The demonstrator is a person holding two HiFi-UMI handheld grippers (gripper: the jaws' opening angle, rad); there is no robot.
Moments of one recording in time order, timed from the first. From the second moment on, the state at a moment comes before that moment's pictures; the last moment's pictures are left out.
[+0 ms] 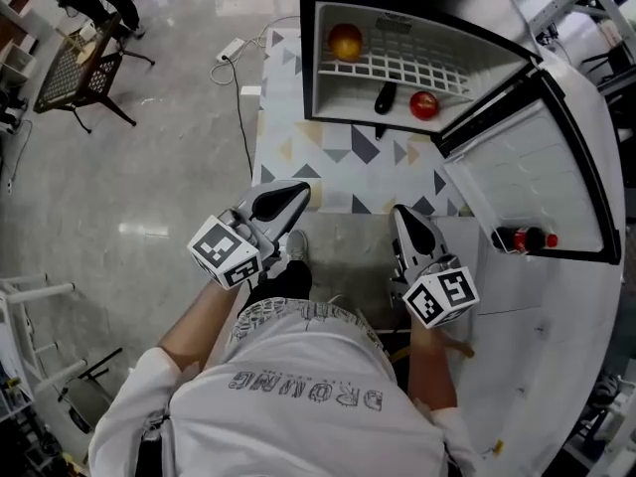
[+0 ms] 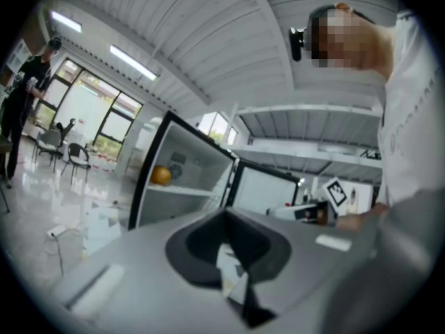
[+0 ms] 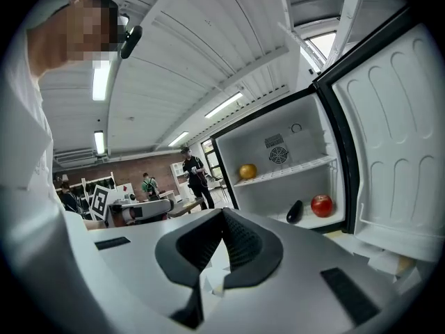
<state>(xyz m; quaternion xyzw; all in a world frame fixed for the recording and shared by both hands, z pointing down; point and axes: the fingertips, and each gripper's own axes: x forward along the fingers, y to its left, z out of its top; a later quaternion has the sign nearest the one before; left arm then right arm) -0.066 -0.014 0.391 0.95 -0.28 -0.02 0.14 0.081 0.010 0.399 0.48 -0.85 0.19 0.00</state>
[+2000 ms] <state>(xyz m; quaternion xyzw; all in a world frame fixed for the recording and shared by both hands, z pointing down) -0.097 -0.184 0.377 0.94 -0.33 -0.02 0.13 0.039 -0.225 0.361 0.47 -0.87 0.13 0.03</state>
